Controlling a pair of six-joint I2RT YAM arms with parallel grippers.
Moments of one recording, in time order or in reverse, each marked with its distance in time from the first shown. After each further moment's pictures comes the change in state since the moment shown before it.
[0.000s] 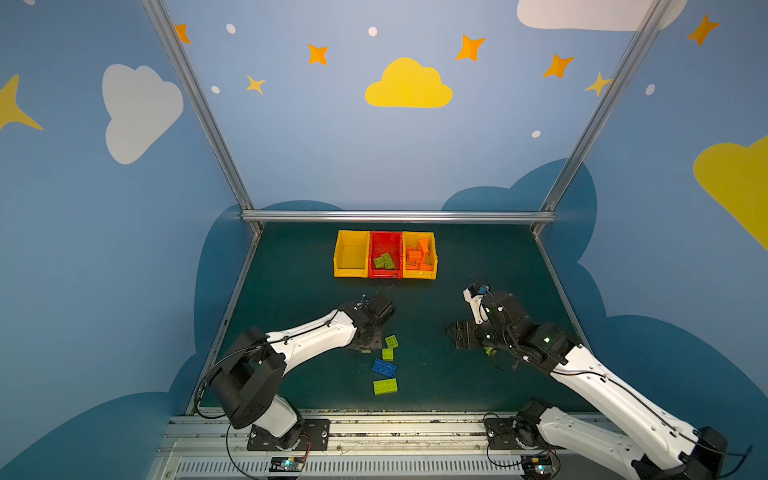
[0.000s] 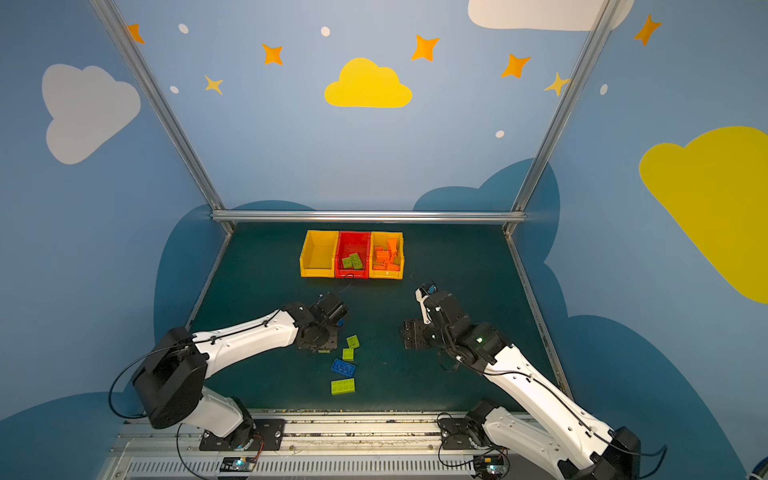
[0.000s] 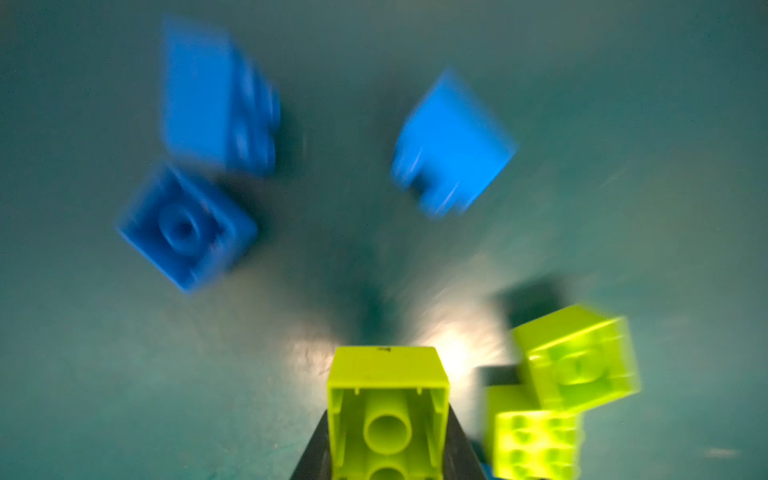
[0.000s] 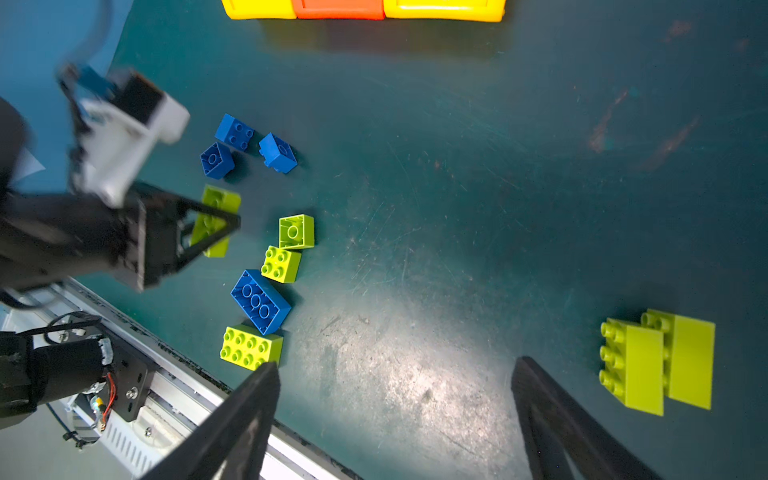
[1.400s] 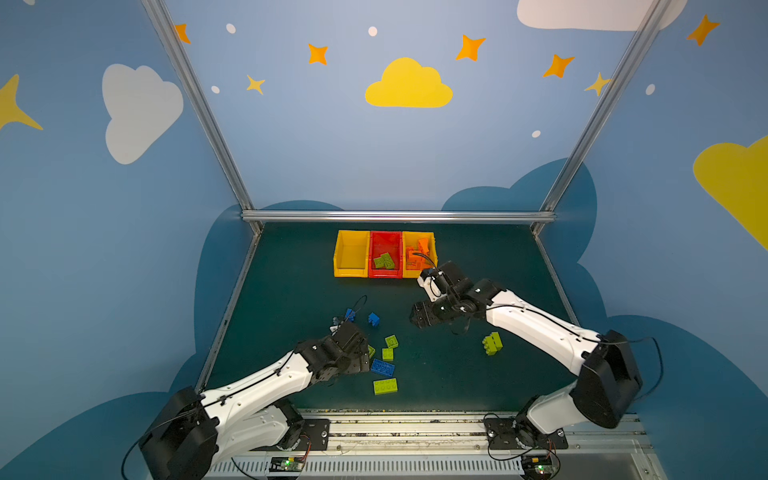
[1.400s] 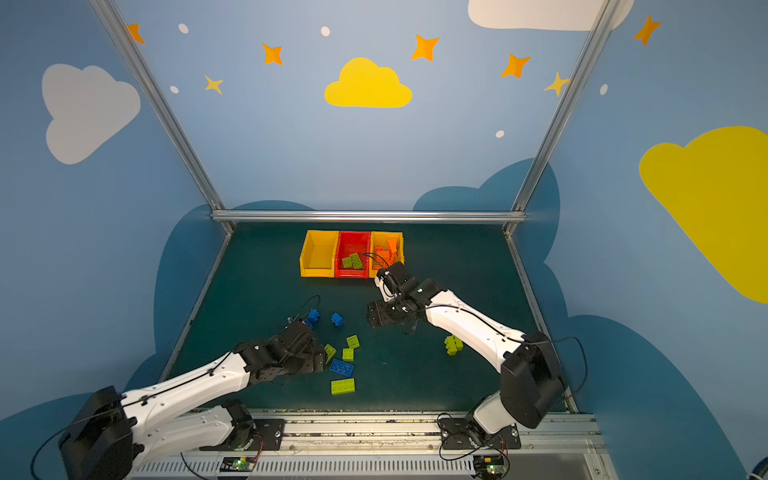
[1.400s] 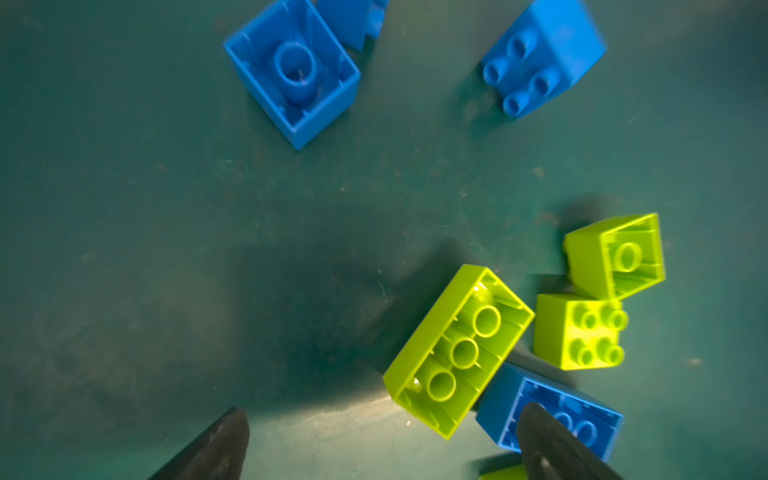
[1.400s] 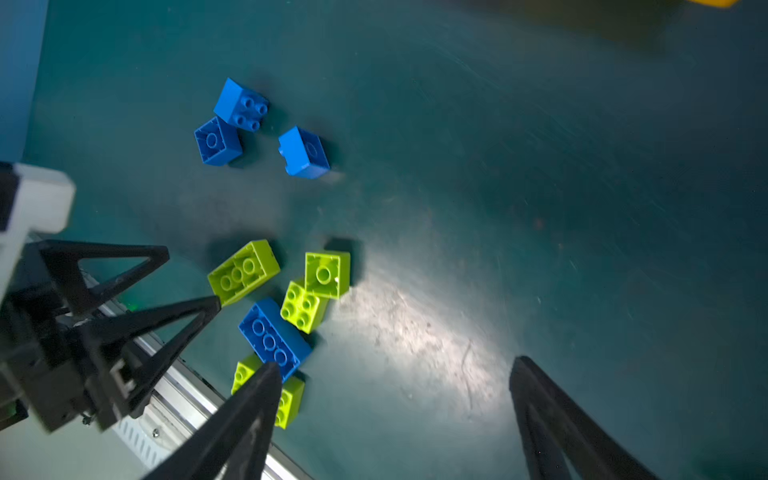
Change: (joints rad) left arm -0.029 -0.430 -0.470 0.155 0.060 -0.098; right arm 0.033 0.547 0.318 0.045 -0.119 -0.100
